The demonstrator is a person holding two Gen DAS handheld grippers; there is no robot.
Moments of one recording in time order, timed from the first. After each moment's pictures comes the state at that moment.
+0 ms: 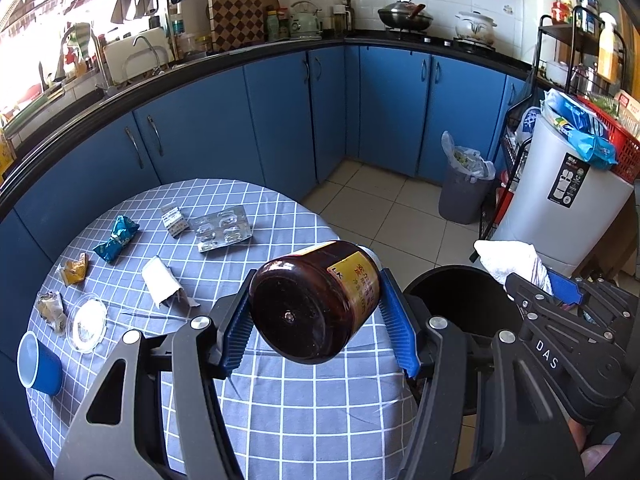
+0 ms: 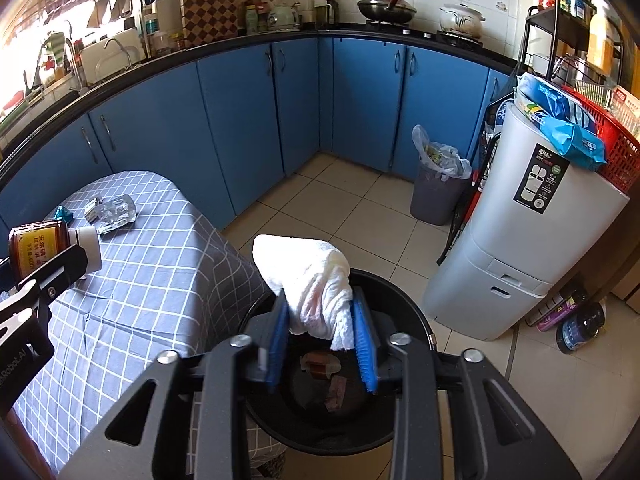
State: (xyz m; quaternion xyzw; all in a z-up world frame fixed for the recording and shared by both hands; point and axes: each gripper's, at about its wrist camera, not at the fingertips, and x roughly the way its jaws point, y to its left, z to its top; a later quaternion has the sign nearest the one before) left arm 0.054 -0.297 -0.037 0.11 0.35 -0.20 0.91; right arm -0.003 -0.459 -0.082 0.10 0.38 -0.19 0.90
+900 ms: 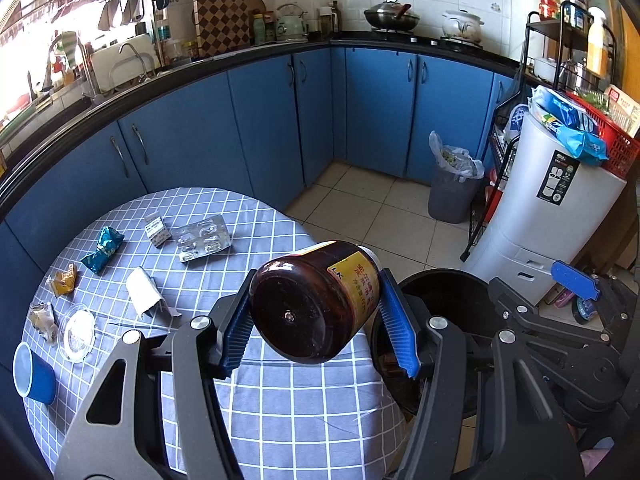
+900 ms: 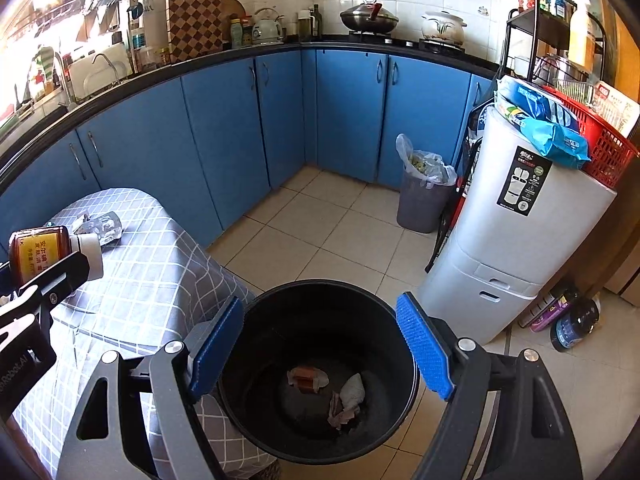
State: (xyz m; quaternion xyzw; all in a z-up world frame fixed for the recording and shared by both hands) left arm 0.053 -0.314 -0.035 0.12 0.34 -0.22 0.90; right arm -0.012 -0.472 -0.078 0.10 0.36 -0.21 0.90
